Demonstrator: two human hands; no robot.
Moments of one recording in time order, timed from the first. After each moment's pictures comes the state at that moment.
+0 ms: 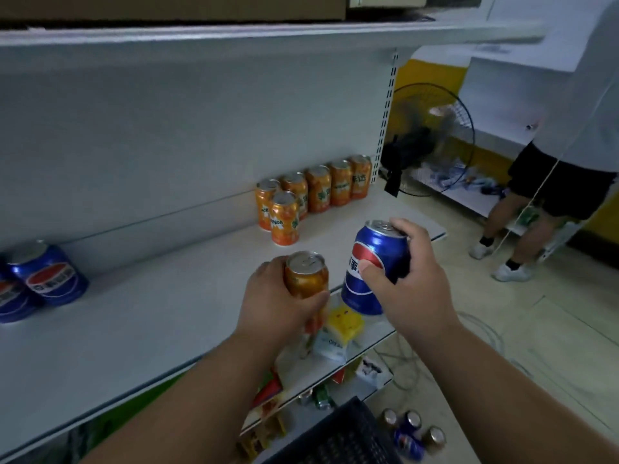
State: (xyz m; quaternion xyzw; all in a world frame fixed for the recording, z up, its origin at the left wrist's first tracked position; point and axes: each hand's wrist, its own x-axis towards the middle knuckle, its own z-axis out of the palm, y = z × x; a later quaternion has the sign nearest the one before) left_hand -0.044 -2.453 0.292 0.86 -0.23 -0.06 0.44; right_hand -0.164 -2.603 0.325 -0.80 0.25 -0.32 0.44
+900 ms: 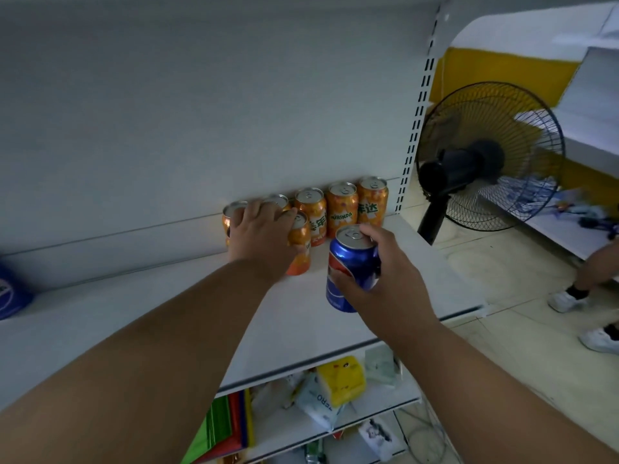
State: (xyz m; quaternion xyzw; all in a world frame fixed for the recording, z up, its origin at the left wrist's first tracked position) left_hand 0.115 -2.630 0.287 0.95 -0.25 0.19 -0.01; right_hand -0.038 -2.782 0.275 -0.87 0.07 -0.25 0.41
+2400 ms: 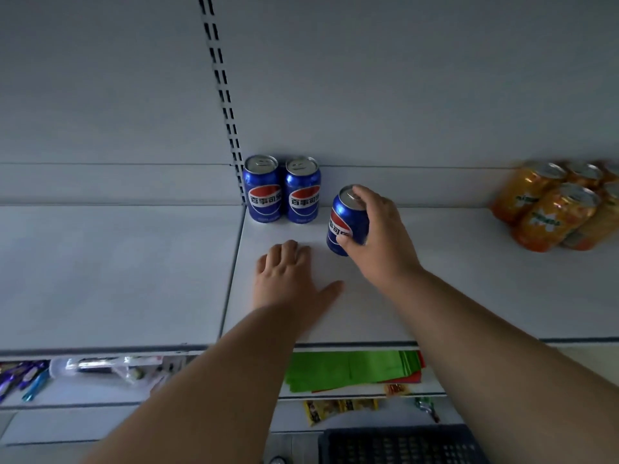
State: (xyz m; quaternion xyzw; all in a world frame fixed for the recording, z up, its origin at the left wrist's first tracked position) left_hand 0.088 -2.167 0.204 0.99 -0.09 0.05 0.12; right_hand 0.108 -2.330 0.242 -0.92 -0.01 -0.16 0.36
